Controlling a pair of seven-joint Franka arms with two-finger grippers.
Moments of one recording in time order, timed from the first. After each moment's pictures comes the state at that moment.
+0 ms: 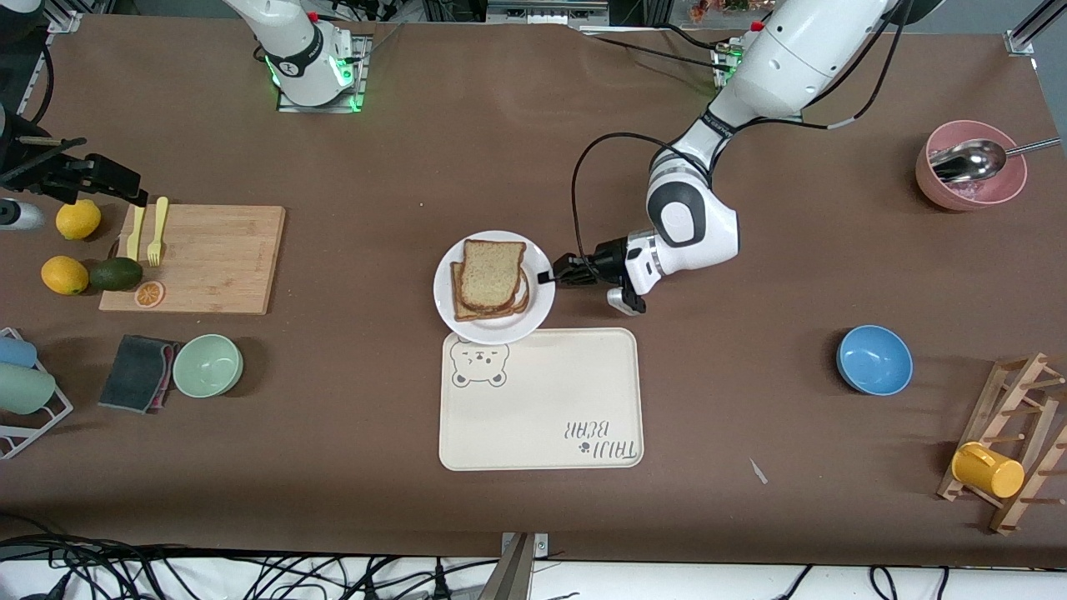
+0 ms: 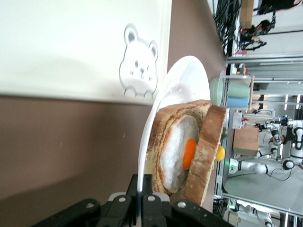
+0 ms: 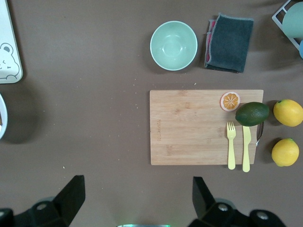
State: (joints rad) left arm -0.24 0.65 -0.36 -1.91 -1.74 2.48 0.91; right arm -0.01 0.02 -0.03 -1.63 0.00 1.55 -0.01
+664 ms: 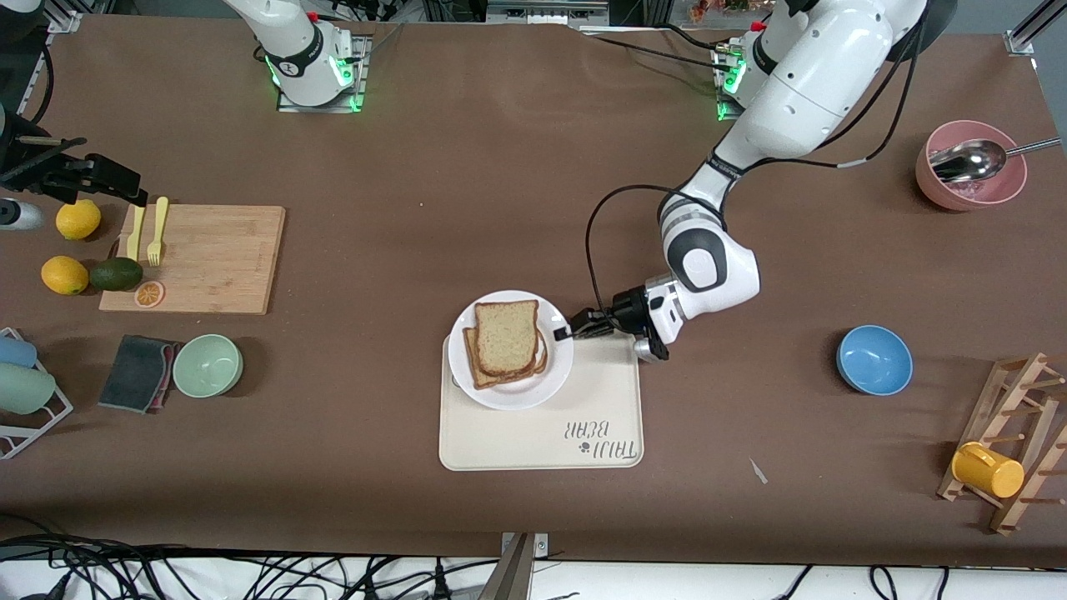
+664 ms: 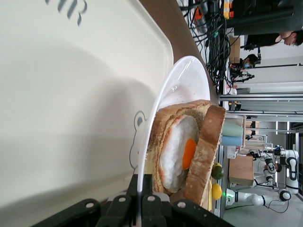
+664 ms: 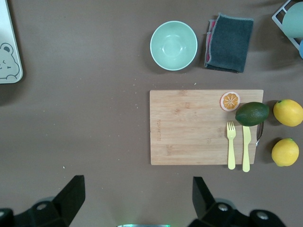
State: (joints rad) left arm -0.22 0.81 -0.29 -1.68 -1.74 2.48 0.92; right arm -0.01 0.02 -0.03 -1.63 0.00 1.55 -0.01
